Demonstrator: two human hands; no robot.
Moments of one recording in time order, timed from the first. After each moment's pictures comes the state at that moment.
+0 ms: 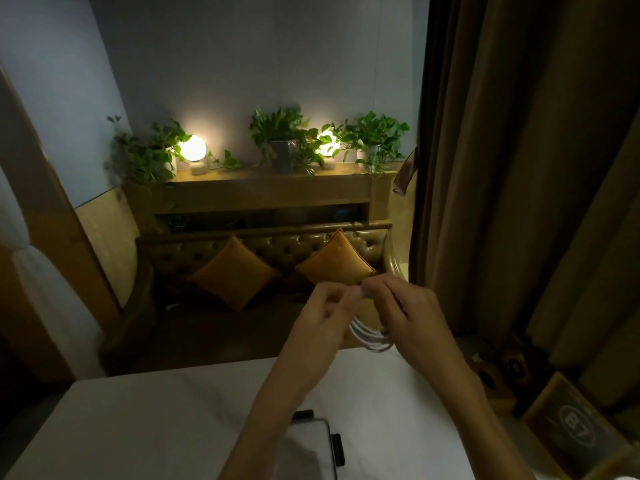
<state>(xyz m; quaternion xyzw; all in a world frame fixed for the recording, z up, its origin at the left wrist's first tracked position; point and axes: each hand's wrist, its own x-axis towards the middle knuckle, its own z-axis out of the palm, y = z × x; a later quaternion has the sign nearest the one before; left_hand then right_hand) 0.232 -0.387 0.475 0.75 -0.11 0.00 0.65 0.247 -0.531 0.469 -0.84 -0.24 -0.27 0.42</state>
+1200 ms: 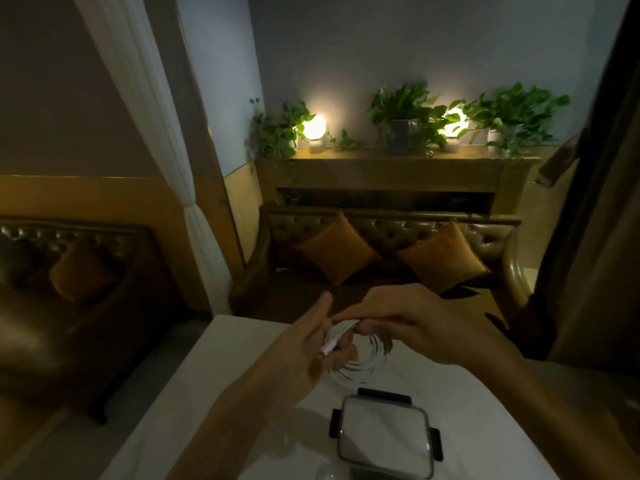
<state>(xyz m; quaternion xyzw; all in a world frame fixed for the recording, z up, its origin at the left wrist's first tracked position) 0.177 -0.179 0.434 0.51 -0.17 -0.08 0.84 0.250 -0.384 0.492 -0.76 -0.56 0.01 0.32</state>
